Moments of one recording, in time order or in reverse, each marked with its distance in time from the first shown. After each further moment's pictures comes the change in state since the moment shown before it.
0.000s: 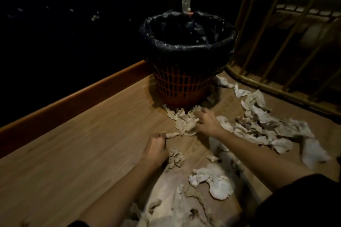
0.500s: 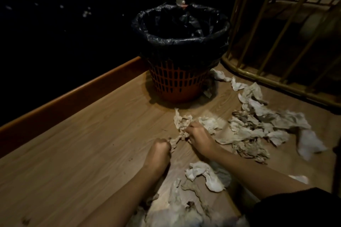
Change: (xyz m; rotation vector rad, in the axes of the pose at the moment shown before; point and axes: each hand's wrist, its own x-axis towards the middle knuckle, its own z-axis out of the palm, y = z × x) left_hand -0.038 0.024 0.010 -0.004 0.015 0.097; right_hand -0.043 0.003 0.054 -0.058 0.098 -0.316
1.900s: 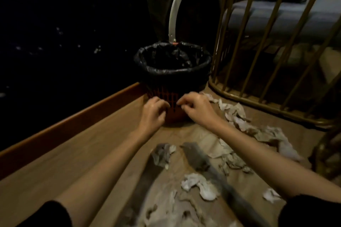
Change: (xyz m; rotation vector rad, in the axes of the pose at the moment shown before) left_hand 0.058 0.053 -0.150 -0.083 0.428 0.386; right_hand 0.013 -0.089 -0.184 0.160 0.377 -0.070
